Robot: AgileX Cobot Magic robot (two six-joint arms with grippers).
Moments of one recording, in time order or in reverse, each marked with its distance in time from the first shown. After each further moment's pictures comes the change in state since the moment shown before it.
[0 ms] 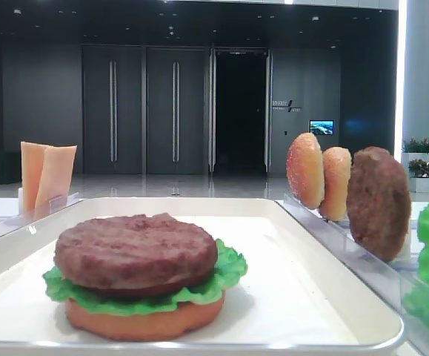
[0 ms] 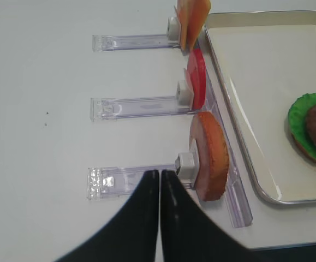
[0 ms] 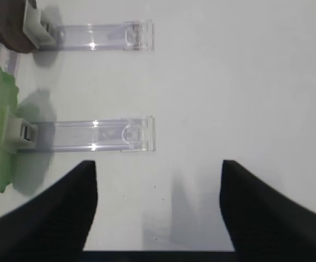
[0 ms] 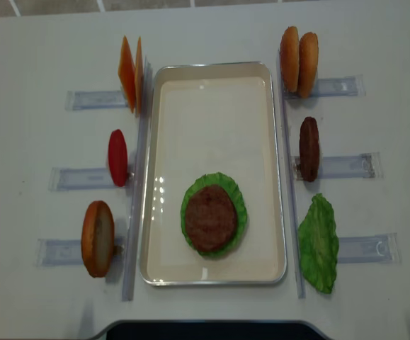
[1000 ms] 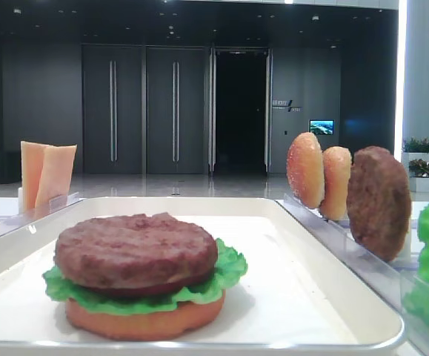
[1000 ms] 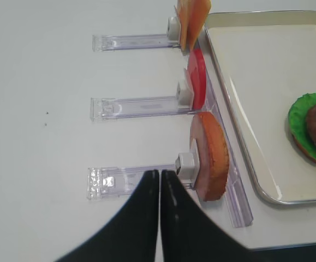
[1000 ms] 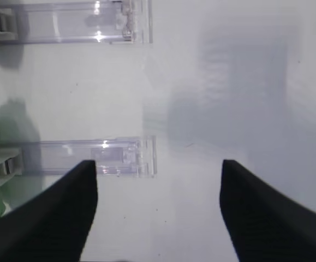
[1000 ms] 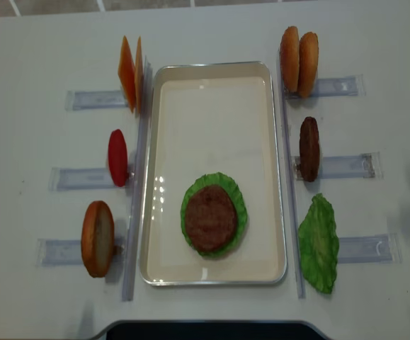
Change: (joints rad) left arm 0.000 0.000 0.000 0.000 0.000 0.000; right arm 0.000 0.860 -0.333 0.010 -0.029 0.000
